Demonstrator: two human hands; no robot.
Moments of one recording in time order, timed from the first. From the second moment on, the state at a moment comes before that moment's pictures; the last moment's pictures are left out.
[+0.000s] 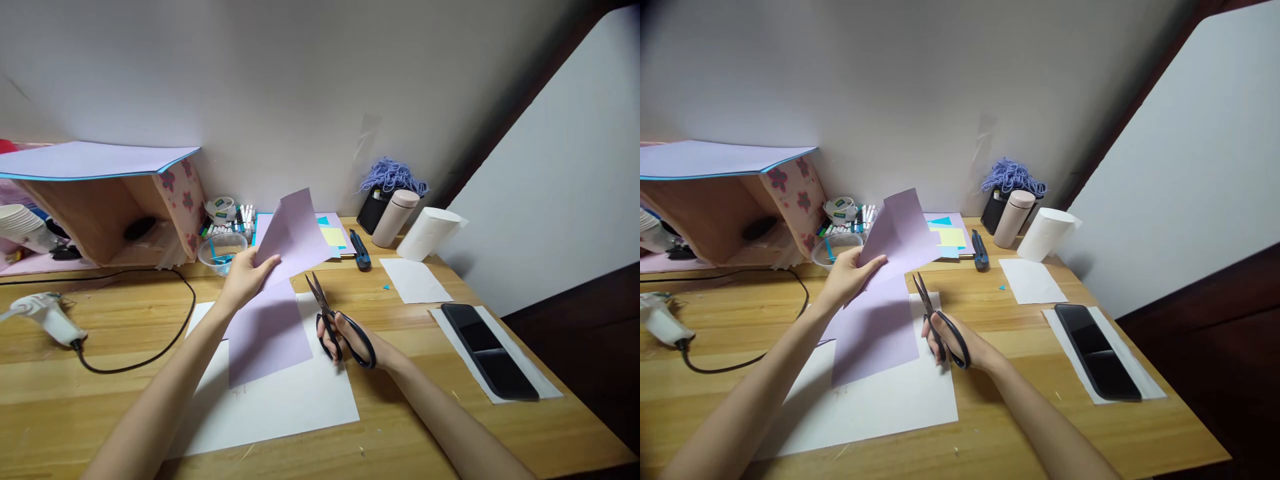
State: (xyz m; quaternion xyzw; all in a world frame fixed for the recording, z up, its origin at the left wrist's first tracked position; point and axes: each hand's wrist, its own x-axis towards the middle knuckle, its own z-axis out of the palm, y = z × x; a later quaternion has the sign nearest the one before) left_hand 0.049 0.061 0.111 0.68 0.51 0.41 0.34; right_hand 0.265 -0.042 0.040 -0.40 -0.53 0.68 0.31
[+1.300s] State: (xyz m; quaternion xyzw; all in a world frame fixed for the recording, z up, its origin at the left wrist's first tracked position) left_hand 0.065 0.053 0.098 0.74 0.48 0.35 0.32; right_hand 0.263 -0.041 0.035 -0.45 -0.53 0.64 0.34
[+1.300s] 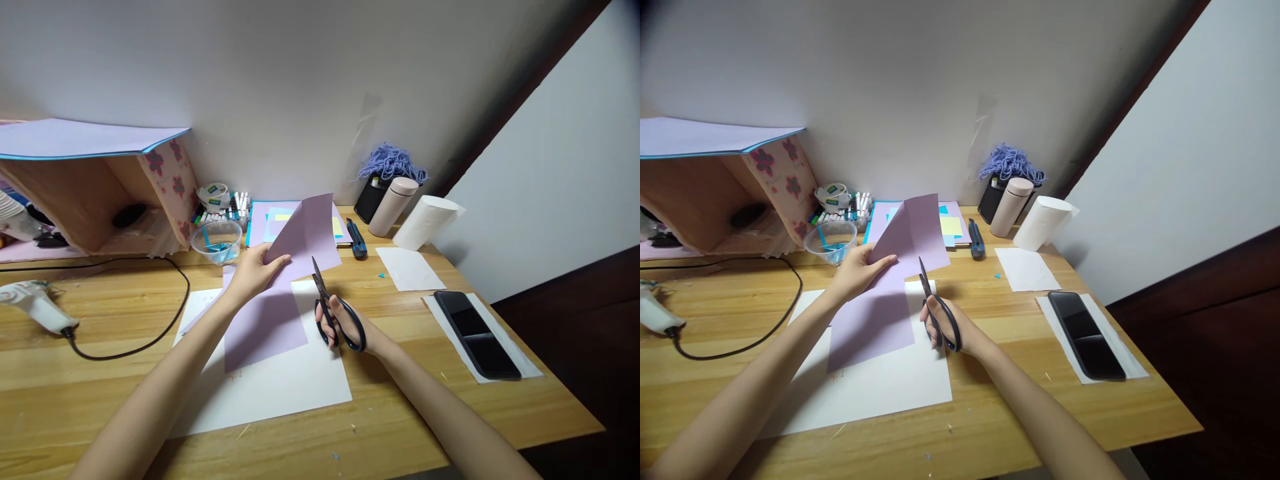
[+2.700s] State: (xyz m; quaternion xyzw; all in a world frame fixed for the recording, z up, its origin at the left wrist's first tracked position) left_hand 0.064 0.047 0.110 0.69 0.52 0.27 0.42; right_hand 0.245 -0.048 0.037 -0.49 -0.50 0.61 0.37
